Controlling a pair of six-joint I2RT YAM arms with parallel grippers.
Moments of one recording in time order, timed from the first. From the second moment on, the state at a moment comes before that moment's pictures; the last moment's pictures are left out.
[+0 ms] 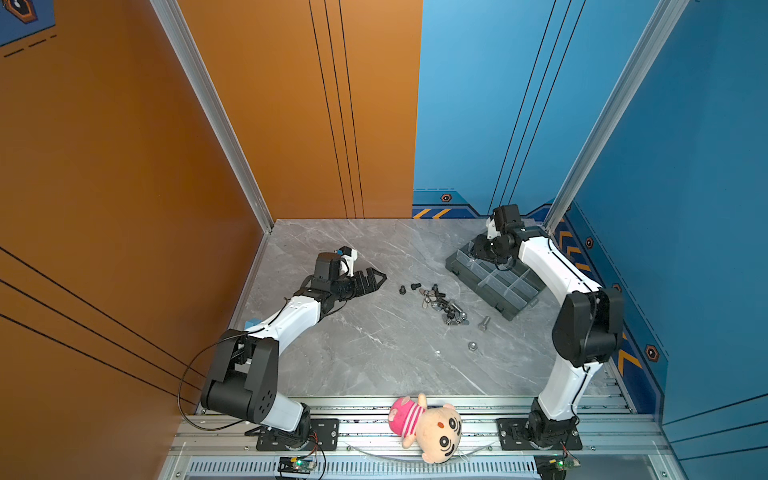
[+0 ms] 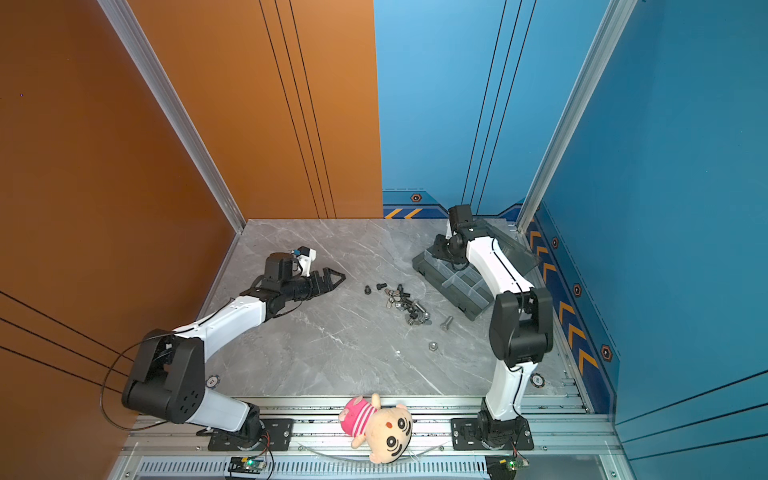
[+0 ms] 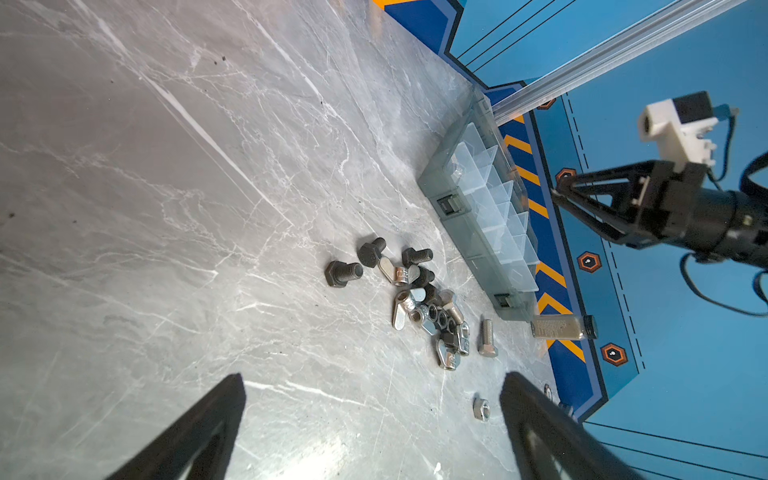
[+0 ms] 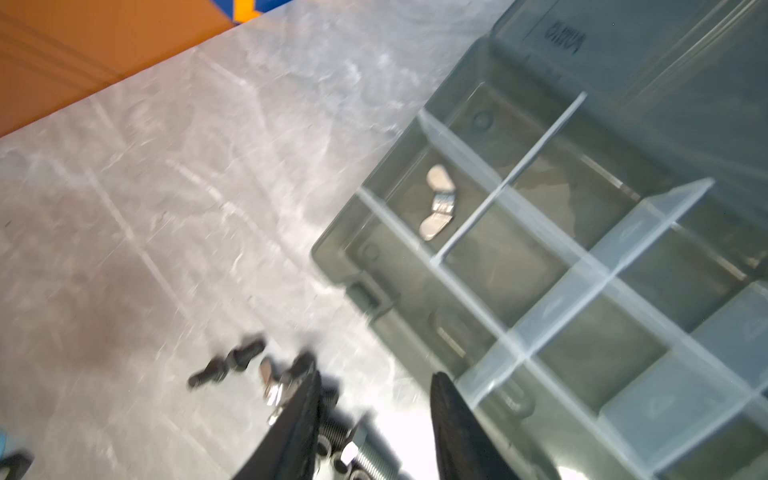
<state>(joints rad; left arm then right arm) -0.24 1.49 0.86 0.00 0.52 -0.60 0.17 1.81 1.56 -0.73 -0.16 0.38</state>
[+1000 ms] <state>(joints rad) -0.26 1.50 0.87 -0.02 0.52 -0.60 0.57 1.78 1.26 -0.57 -0.11 0.58</state>
